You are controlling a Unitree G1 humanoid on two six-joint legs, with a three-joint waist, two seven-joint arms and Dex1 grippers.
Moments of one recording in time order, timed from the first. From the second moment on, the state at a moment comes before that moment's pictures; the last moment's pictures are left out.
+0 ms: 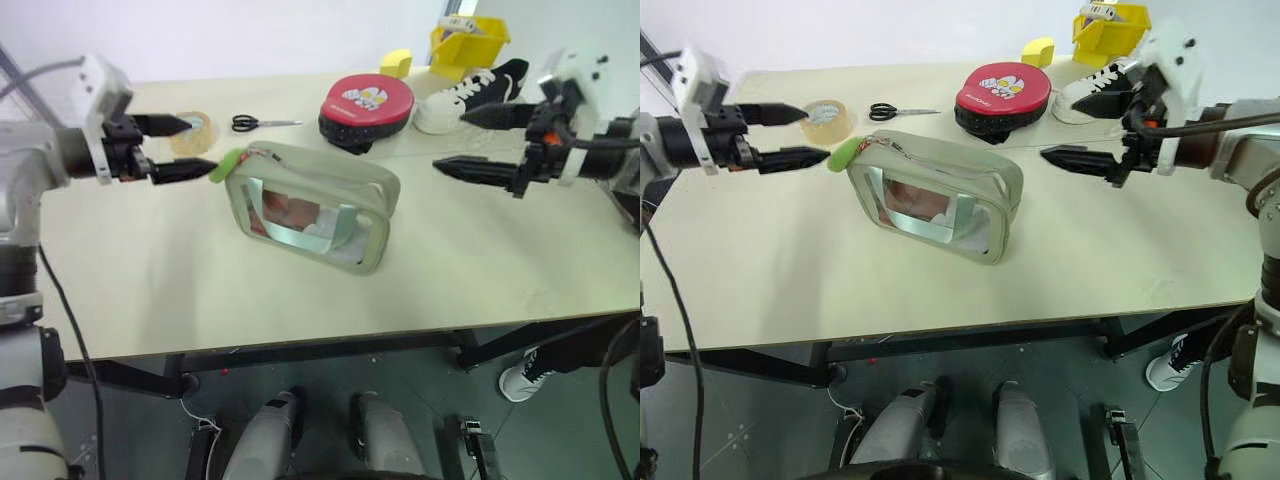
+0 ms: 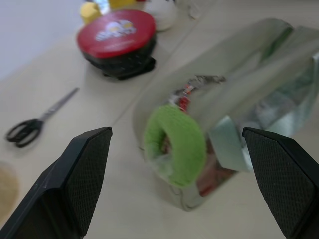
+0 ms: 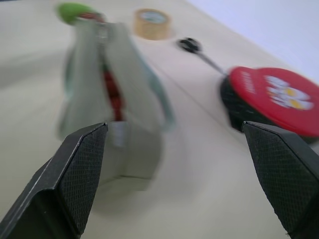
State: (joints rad) left arm -0.88 0.93 0.04 0.24 -0.40 0.58 -1.24; right arm -0.86 -0.97 -0.11 -0.19 0.59 0.95 1.00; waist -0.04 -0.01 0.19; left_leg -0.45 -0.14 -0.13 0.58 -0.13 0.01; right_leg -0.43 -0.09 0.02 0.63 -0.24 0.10
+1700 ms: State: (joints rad) left arm -0.64 1.03 0.15 -0.19 -0.57 0.78 -1.12; right arm -1.16 -0.53 0.50 0.45 -0.16 -0.19 0.85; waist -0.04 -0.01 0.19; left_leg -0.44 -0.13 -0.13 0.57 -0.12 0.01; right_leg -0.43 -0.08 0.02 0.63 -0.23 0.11
